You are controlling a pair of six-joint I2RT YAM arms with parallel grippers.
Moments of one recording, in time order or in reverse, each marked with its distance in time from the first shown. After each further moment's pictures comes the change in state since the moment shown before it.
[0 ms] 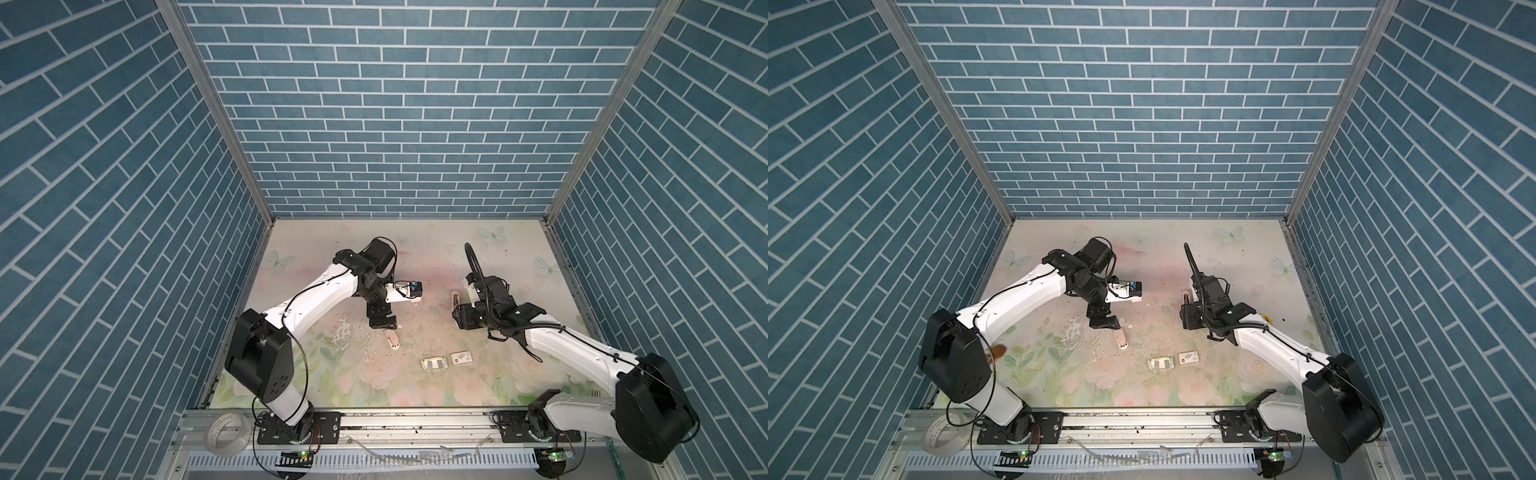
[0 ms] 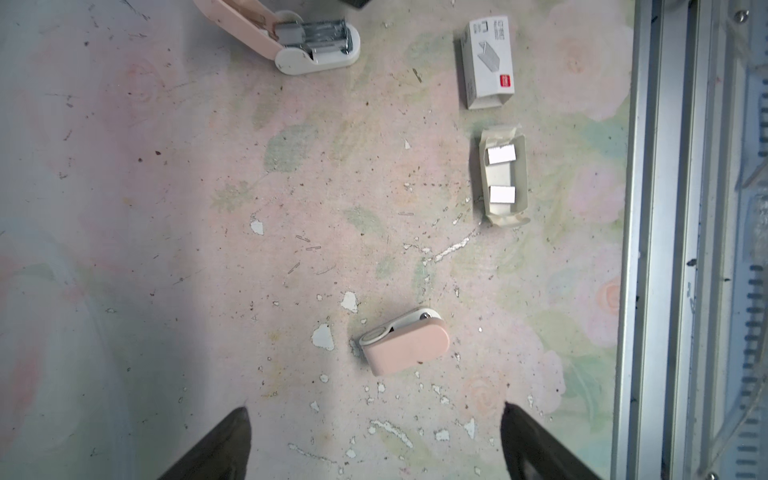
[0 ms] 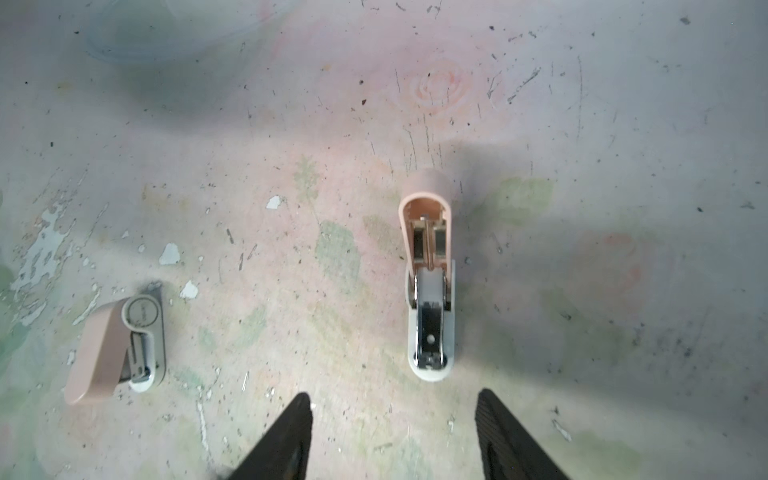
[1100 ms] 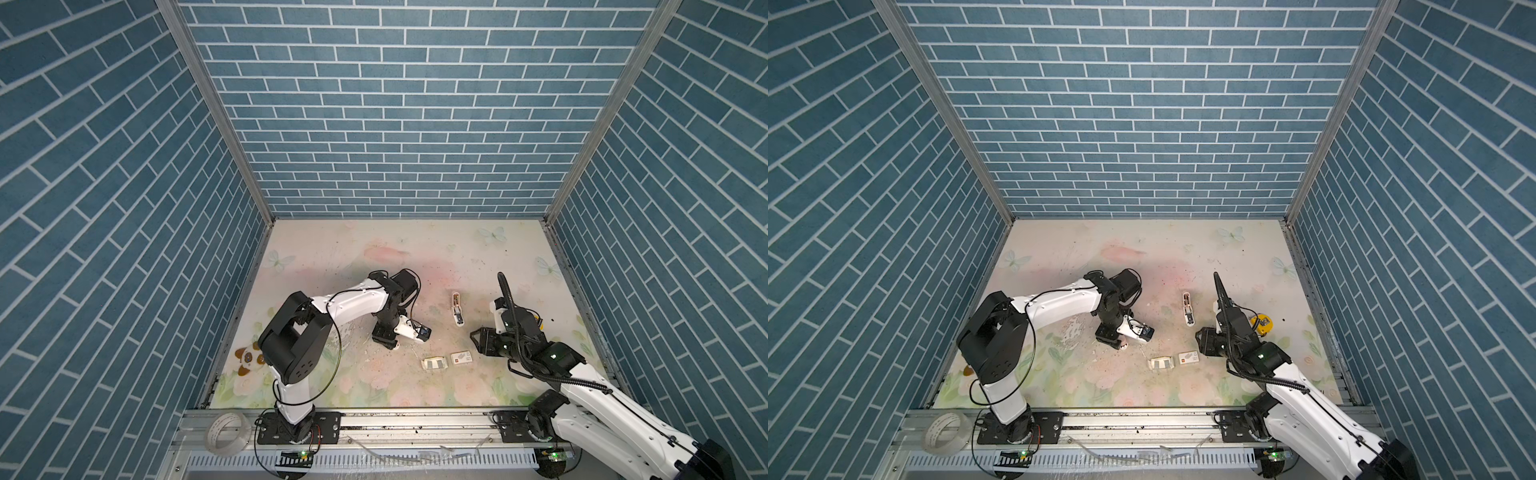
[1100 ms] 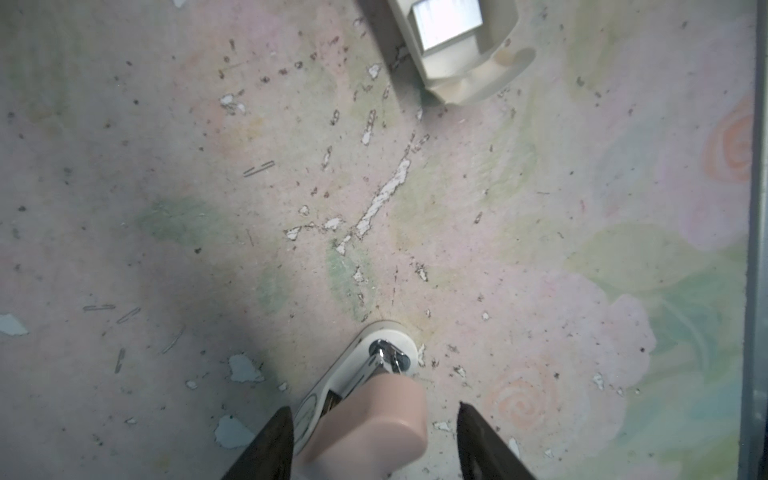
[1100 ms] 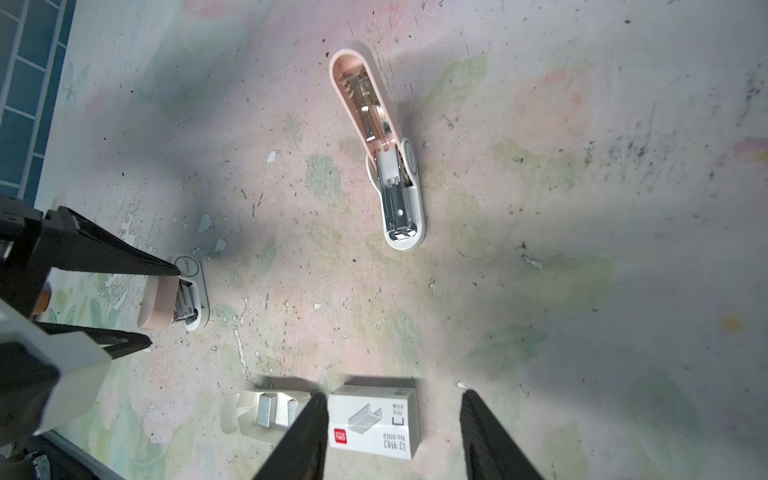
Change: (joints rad) left arm -0.164 0.171 -0.133 0.094 -0.187 0.259; right arm -0.003 -0.447 -0.257 -0.105 -0.027 0.243
